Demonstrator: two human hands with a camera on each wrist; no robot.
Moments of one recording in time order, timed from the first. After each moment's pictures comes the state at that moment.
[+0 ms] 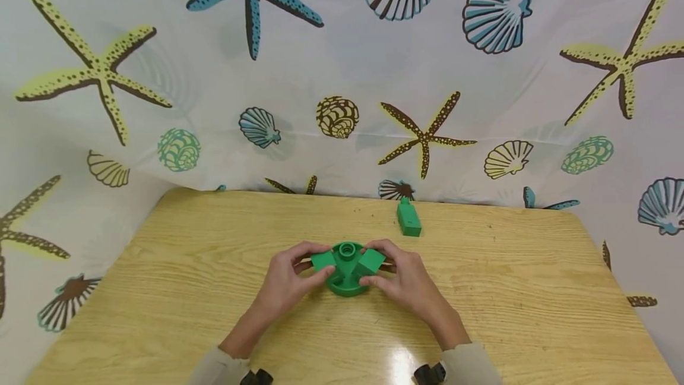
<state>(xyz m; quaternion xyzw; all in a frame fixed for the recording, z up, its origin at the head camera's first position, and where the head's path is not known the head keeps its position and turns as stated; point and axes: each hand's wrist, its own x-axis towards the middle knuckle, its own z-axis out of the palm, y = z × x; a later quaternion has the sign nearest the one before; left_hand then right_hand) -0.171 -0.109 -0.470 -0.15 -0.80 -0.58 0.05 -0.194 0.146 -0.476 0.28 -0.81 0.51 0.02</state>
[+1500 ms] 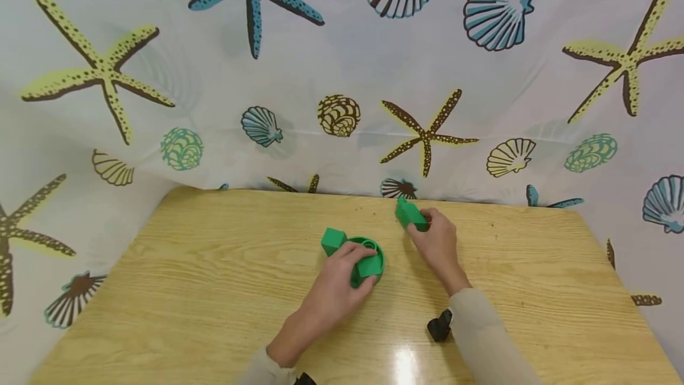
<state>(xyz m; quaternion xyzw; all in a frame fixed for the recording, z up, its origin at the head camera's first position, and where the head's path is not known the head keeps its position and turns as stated) -0.156 -0.034 -0.448 -0.22 -0.89 -0.39 0.08 -0.266 0.185 -0.493 0.01 -0.90 0.42 0.10</state>
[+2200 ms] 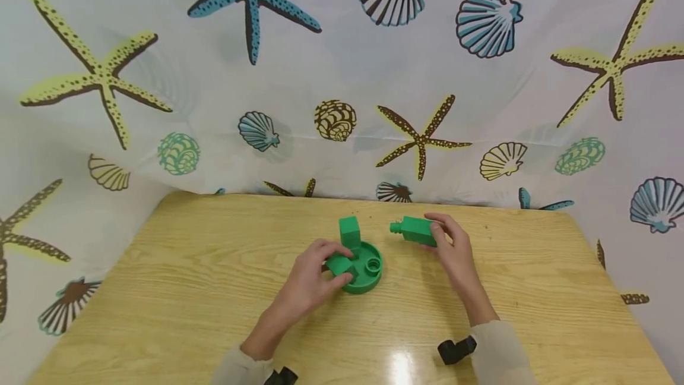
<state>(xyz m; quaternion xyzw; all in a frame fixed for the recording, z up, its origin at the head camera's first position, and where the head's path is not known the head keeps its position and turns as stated) -0.165 -0.072 -0.441 -0.16 -0.89 -0.43 0.03 -0.227 0.216 -0.471 0.07 -0.75 0.66 0.03</state>
